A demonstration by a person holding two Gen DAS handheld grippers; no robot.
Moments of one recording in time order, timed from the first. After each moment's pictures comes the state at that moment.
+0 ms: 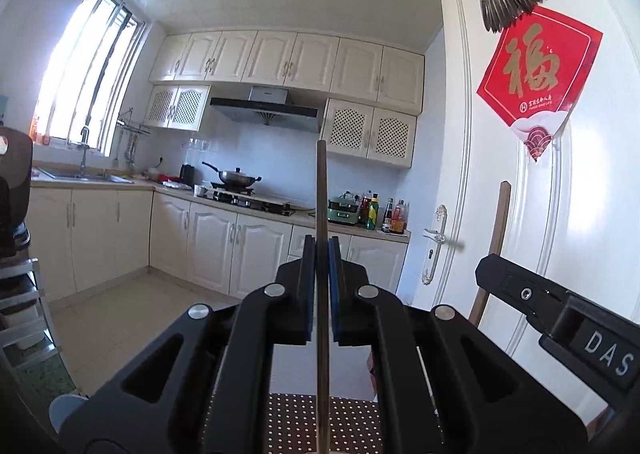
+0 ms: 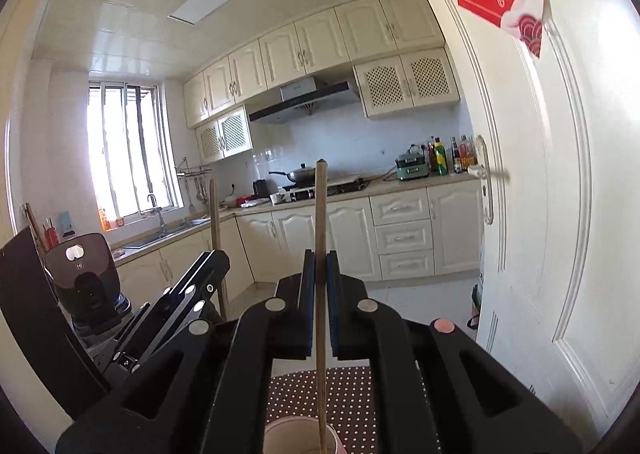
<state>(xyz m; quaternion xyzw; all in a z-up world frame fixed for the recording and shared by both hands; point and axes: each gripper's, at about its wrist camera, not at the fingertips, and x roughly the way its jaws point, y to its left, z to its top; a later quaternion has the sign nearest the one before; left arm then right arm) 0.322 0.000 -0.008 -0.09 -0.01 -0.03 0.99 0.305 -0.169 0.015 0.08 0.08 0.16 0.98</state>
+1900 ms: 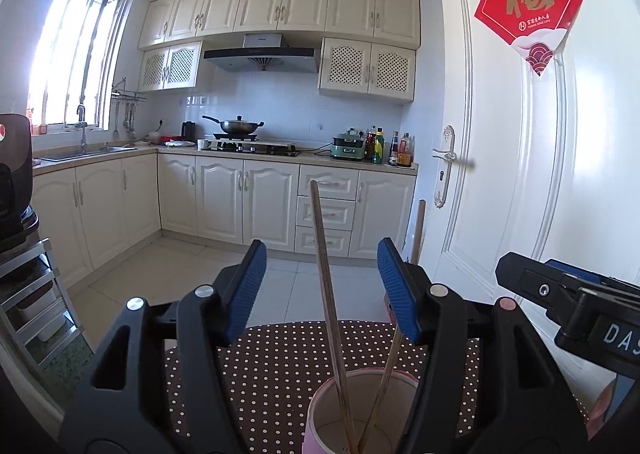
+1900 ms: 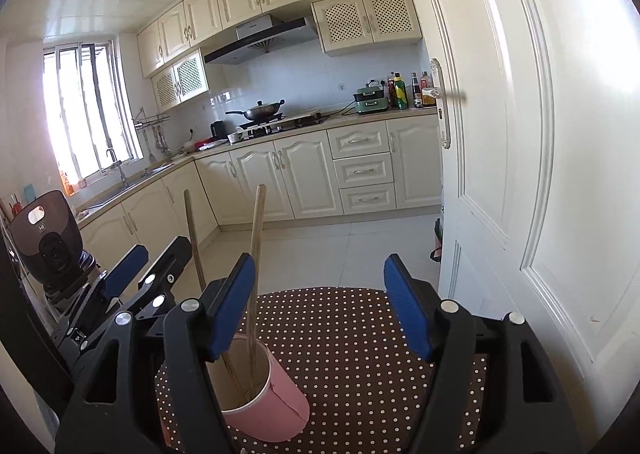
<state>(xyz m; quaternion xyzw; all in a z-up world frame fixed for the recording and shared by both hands) 0.320 -0.001 -0.064 -0.04 0.08 -0.02 1.00 0.308 -0.189 -0.032 0.08 0.20 0.09 0.97</state>
